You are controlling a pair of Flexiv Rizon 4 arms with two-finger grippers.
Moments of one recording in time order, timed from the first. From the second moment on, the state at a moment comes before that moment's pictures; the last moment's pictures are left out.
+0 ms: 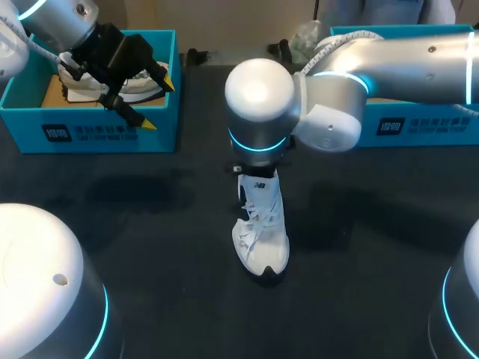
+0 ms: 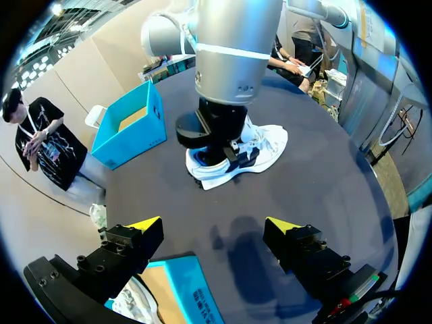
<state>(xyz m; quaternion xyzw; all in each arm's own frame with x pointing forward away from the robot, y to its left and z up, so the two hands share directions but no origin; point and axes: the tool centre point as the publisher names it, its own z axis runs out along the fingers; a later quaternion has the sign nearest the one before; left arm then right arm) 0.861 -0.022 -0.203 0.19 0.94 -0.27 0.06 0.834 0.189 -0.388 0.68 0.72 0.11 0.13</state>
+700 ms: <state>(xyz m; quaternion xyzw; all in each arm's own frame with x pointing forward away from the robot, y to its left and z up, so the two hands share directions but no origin) 0.861 -0.022 -0.203 0.19 0.94 -0.27 0.06 0.860 0.189 -0.363 0.66 0.70 0.18 0.20</state>
